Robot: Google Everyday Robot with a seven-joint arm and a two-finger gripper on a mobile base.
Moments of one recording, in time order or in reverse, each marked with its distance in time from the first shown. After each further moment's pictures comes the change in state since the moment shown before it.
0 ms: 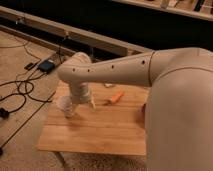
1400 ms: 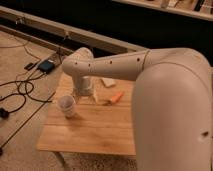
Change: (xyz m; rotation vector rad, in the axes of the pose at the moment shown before) arm -0.069 -0.018 0.014 0.043 -0.015 0.162
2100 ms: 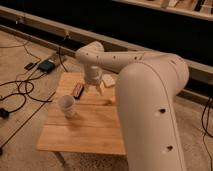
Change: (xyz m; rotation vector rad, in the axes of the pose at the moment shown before) arm -0.079 -0.047 0.033 -0.048 0.020 0.279
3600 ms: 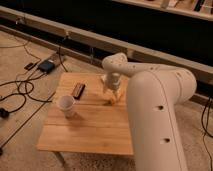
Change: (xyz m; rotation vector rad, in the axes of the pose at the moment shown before) arm -0.066 -0.065 0.079 -0.022 0.019 0.198
